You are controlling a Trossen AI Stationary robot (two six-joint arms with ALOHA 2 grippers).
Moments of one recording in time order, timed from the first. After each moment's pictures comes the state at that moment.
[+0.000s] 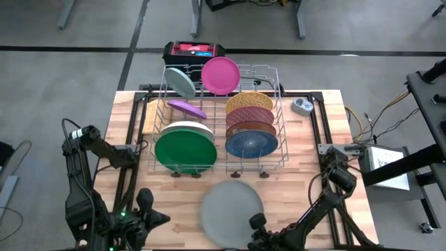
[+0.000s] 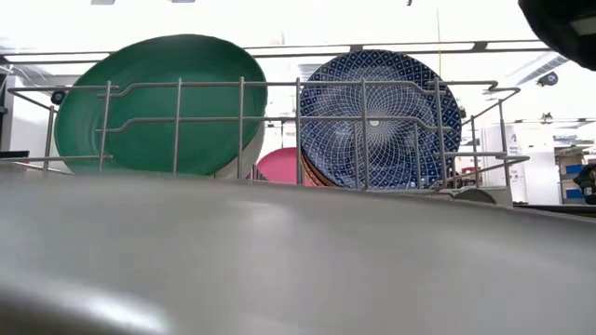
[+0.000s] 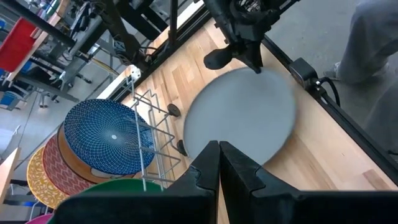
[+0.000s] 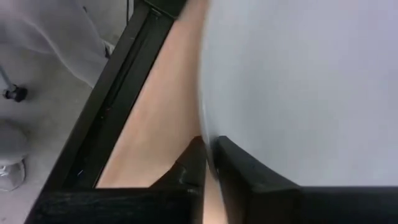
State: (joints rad) left arm -1.13 1.59 1.67 -1.14 -0.92 -0.28; right arm 0.88 2.24 1.62 -0.69 0.40 0.34
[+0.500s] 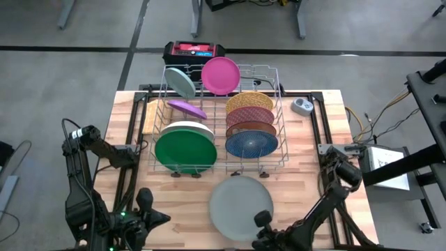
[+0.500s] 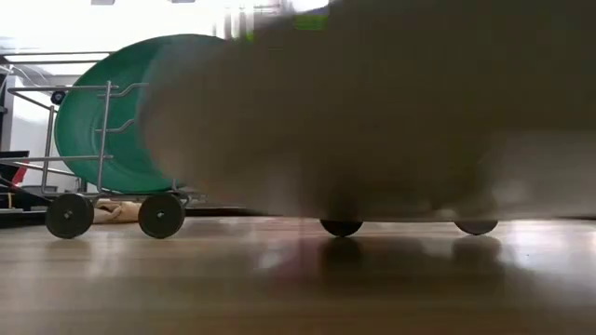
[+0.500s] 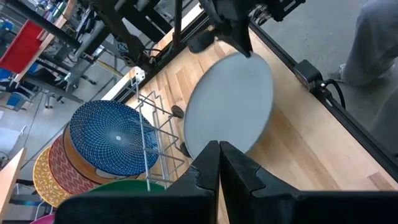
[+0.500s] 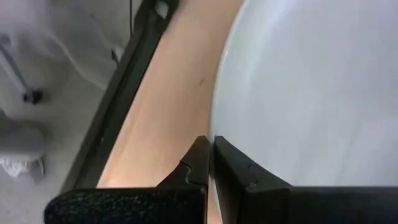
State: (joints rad) left arm -1.13 1.59 1.67 -1.14 -0.94 -0.27; right arm 0.89 2.12 1.66 -0.84 0.39 0.39
